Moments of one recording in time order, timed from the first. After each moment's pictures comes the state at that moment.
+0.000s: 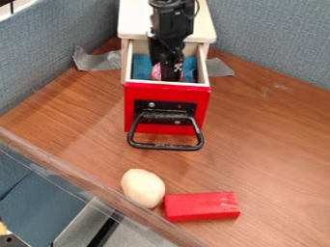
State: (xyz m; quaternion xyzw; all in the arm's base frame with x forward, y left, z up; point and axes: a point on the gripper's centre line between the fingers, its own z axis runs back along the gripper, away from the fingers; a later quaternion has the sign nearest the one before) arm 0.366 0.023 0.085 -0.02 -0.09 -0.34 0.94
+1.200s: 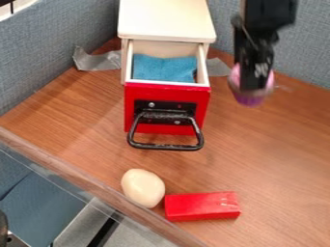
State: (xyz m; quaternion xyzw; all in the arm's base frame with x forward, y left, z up) arm 0.326 -0.106 0.147 -0.06 -0.13 -0.51 0.85
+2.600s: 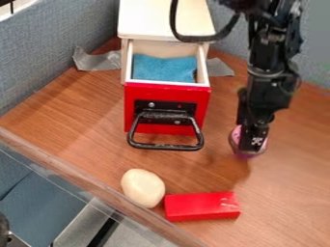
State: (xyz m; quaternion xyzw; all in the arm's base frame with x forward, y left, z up) arm 0.347 -0.125 0.049 -0.04 -0.08 -0.54 0.84
